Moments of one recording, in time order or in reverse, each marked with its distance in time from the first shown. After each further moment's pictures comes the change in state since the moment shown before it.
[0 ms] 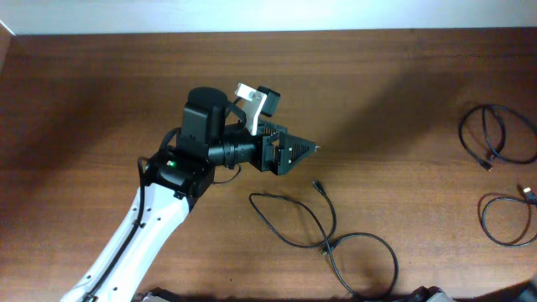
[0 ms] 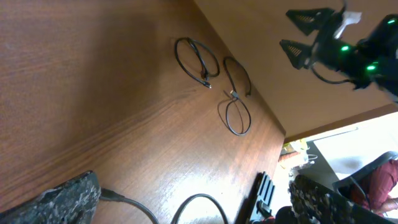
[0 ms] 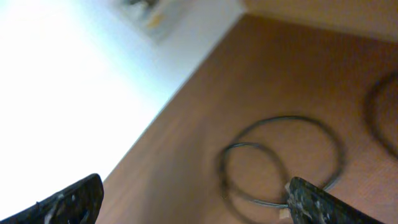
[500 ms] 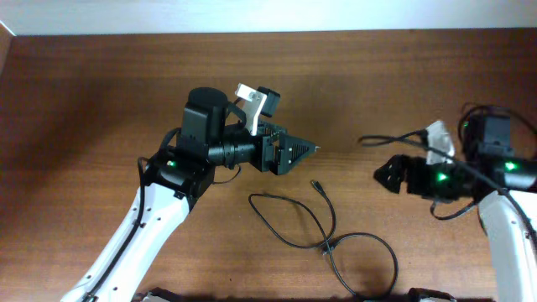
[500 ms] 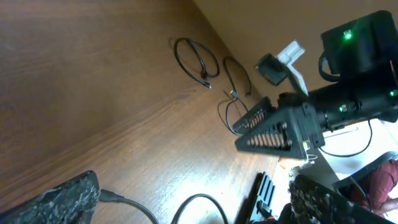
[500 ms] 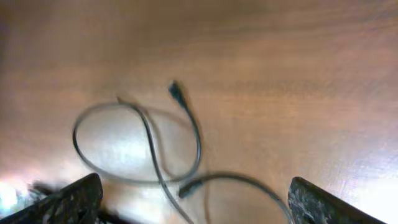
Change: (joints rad) left arm 0.000 0.000 0.000 -0.002 0.000 0.000; right arm 0.715 -0.141 -0.002 -0.940 0.000 -0.442
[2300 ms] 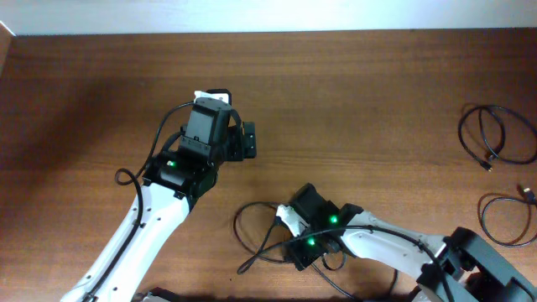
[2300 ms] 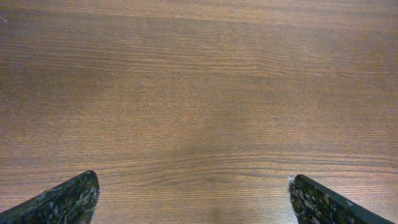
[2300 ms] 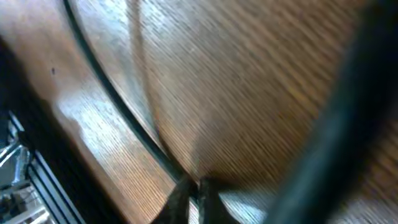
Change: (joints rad) left arm -0.001 0.000 0.001 -0.266 -0.936 0.001; right arm 0.957 0.348 -0.456 0.792 -0.003 0.235
